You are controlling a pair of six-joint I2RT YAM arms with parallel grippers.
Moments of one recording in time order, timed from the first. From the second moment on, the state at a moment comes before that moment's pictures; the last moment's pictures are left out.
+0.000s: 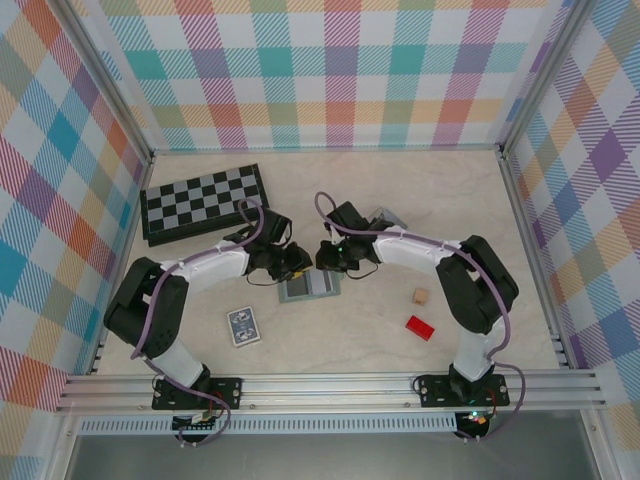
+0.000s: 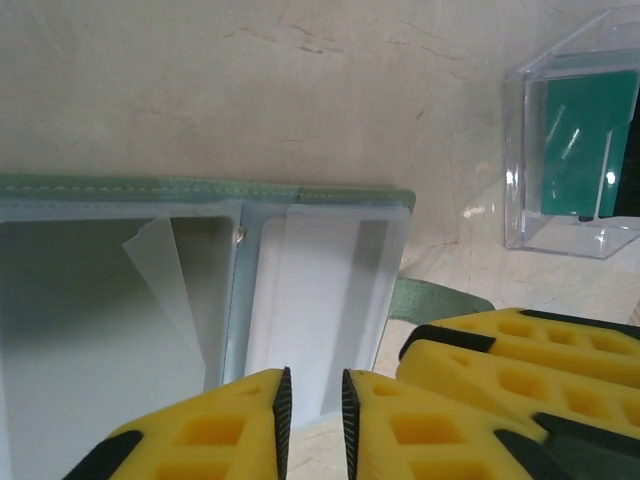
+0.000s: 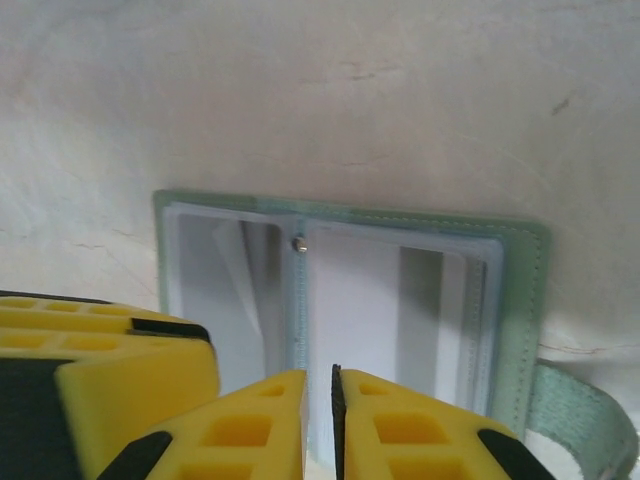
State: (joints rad) left arm -0.52 1.63 0.94 -0.32 0.36 -0.99; right arm 0.72 1.84 1.20 -0.42 -0.29 0.68
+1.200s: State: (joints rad) left arm -0.52 1.76 0.94 -0.29 0.37 -0.98; right arm 0.72 1.93 1.25 -0.54 -0.22 0.68
